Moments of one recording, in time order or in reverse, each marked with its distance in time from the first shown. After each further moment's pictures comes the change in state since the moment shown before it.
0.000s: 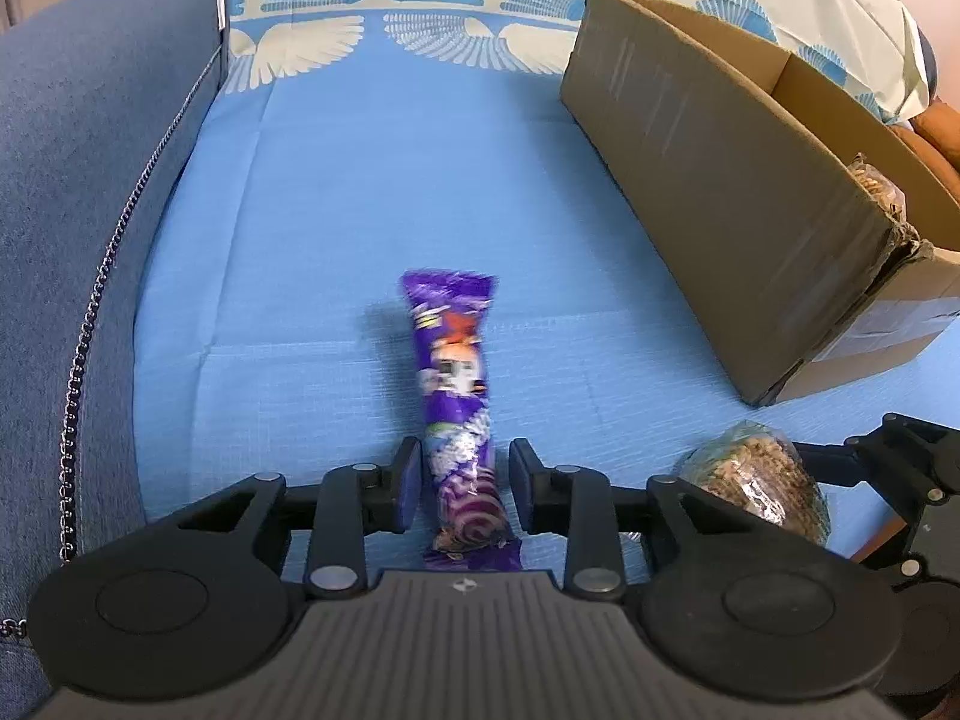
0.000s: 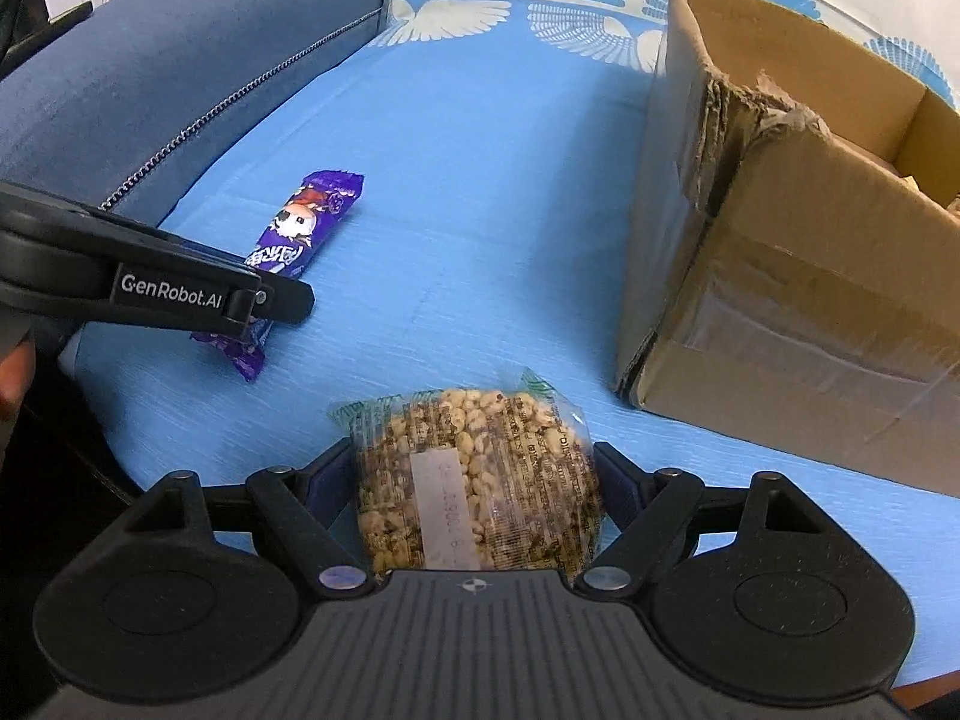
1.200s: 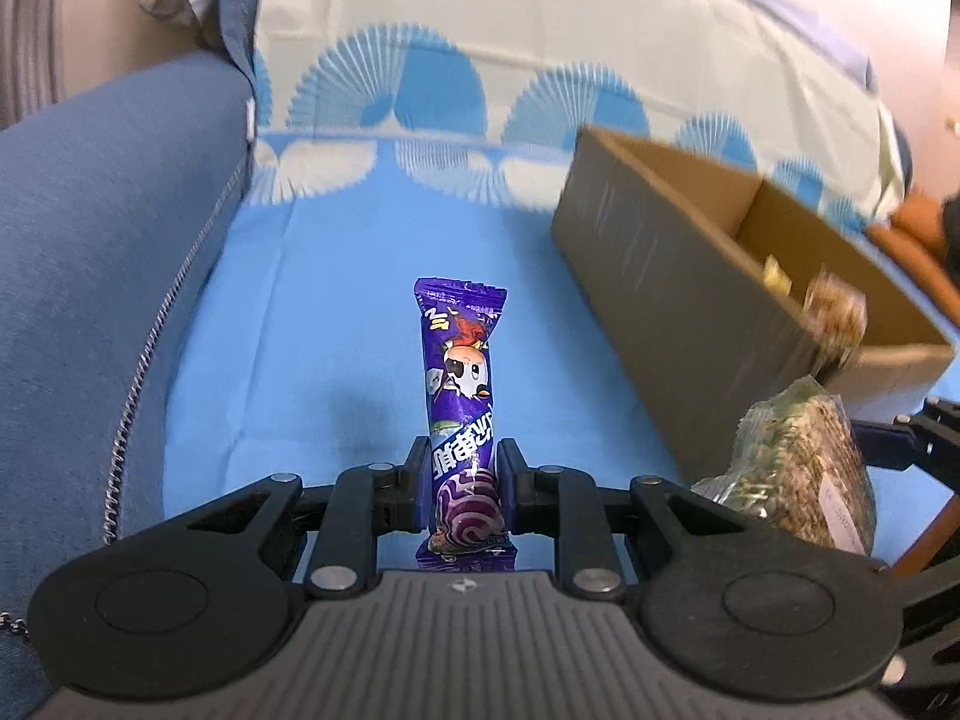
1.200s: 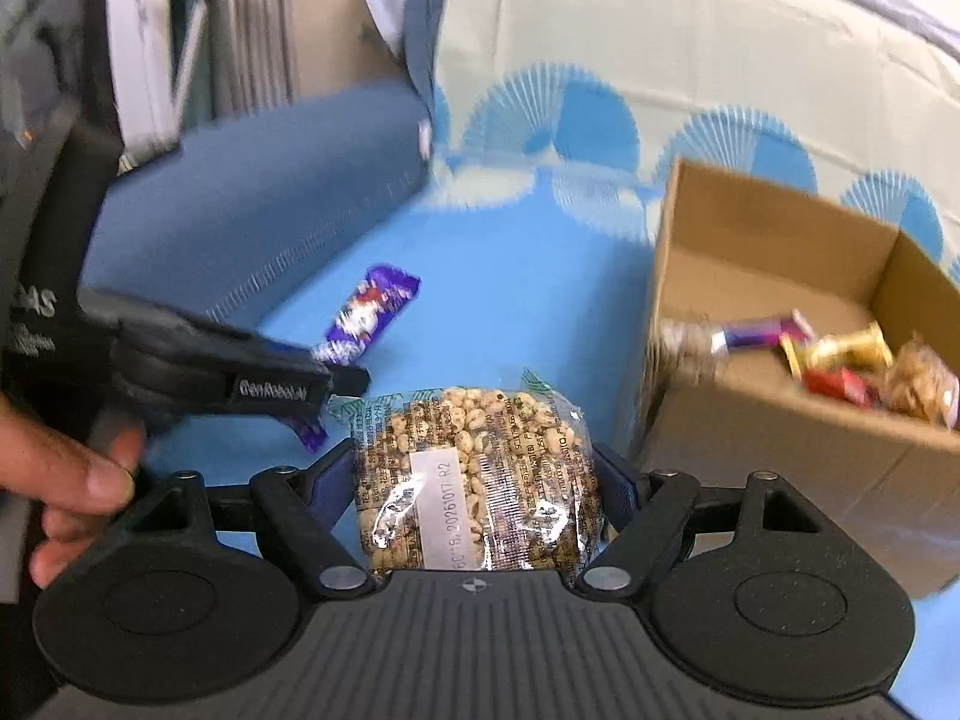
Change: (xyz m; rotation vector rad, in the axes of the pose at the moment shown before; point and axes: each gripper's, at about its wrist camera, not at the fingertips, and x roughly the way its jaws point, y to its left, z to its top) left arm -0.048 0.003 -0.003 -0.063 -0.281 -0.026; right arm -0.079 0.001 -0.006 -0.055 -0.329 0.061
